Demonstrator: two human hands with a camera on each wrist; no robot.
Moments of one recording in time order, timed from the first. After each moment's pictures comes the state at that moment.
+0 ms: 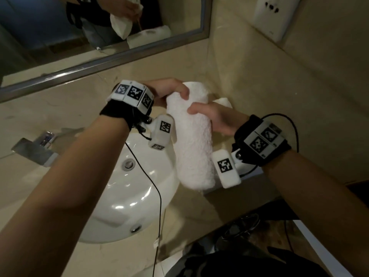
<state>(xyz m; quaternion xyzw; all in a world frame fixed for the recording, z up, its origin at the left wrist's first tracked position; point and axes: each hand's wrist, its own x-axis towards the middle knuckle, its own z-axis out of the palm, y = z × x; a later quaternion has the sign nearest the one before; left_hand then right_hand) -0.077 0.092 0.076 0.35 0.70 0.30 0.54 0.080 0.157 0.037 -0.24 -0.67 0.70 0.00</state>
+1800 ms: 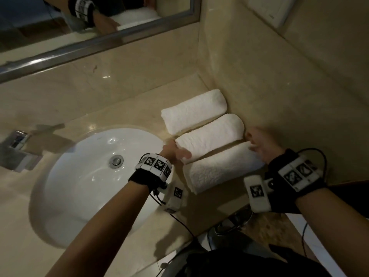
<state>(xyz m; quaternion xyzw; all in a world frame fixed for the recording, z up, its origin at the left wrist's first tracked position) -0.019 0.061 -0.112 0.14 0.79 0.30 0.52 0.168 0.212 -0.069 -0.63 -0.51 0.57 0.11</state>
